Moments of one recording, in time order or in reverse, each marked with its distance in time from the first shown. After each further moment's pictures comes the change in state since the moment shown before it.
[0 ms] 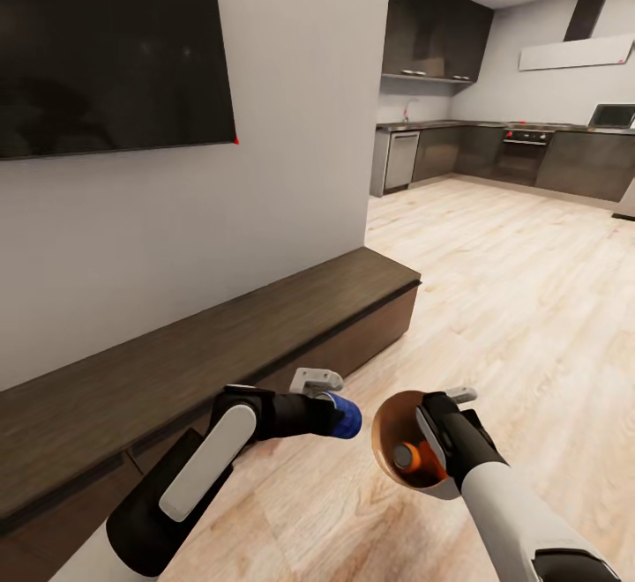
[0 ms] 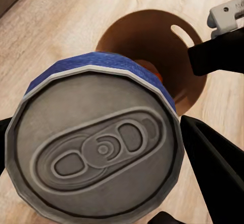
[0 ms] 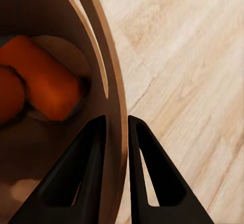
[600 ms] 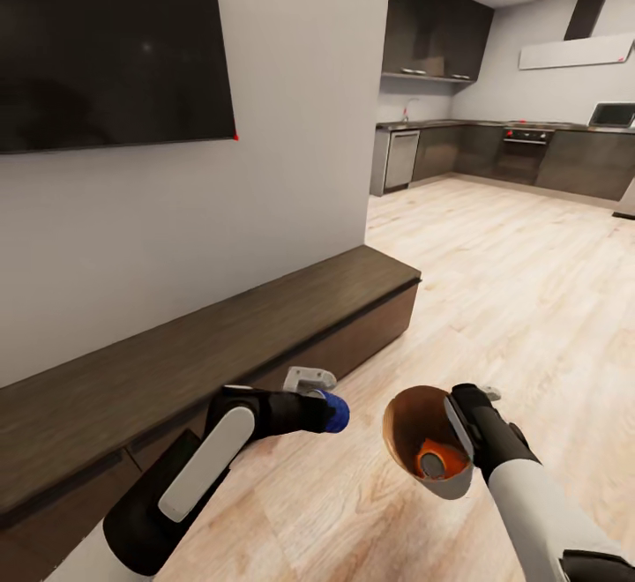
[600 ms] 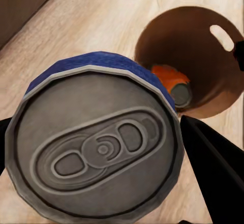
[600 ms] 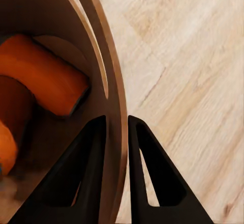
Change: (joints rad) left arm 0.000 0.016 -0.001 0.008 -0.059 -0.018 0.006; right arm 0.000 -0.085 -0.064 -0.070 -0.025 0.059 0.140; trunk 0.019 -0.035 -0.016
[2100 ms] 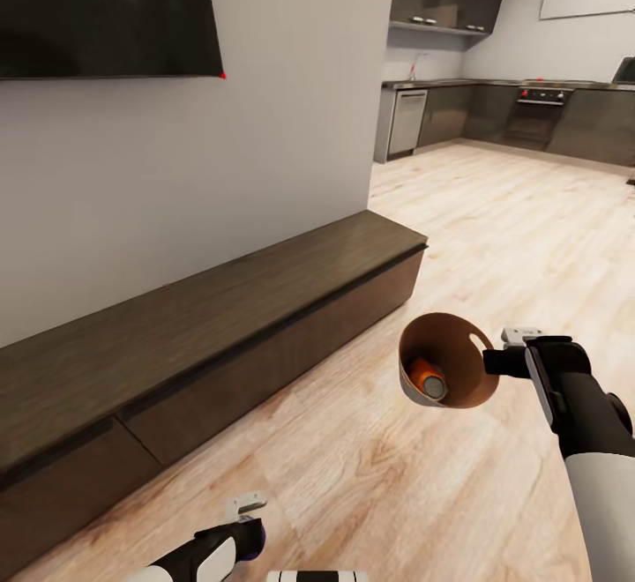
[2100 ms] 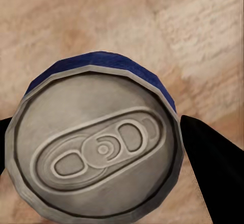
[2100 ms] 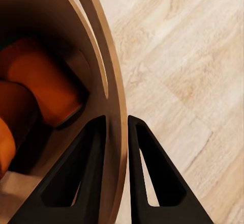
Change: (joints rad) left arm 0.000 -0.111 -0.124 1.407 -0.089 -0.870 -0.447; right arm 0.007 -0.200 -0.098 -0.483 0.043 0.122 0.585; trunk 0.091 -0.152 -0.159
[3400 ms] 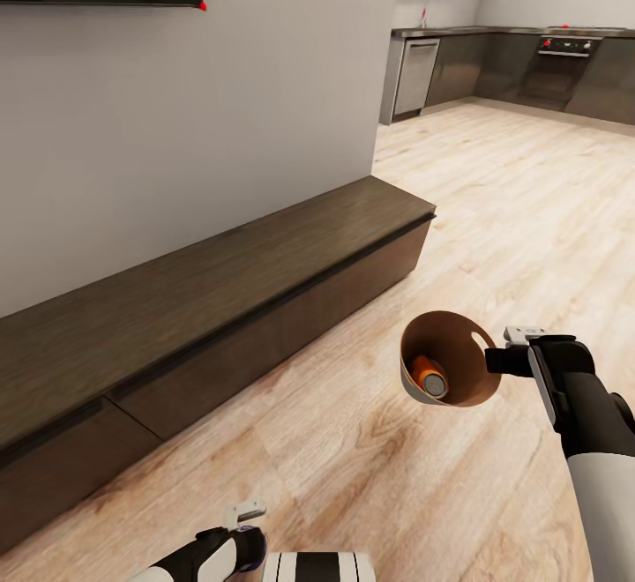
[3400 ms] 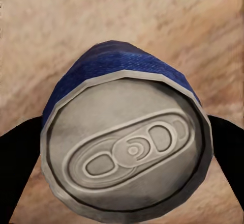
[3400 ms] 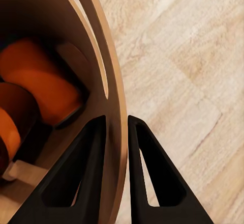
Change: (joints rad) left arm 0.000 -0.006 0.001 0.010 0.016 0.065 0.034; right arm 0.000 -0.005 -0.007 -0.010 -0.002 0.000 0.004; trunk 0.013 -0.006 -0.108
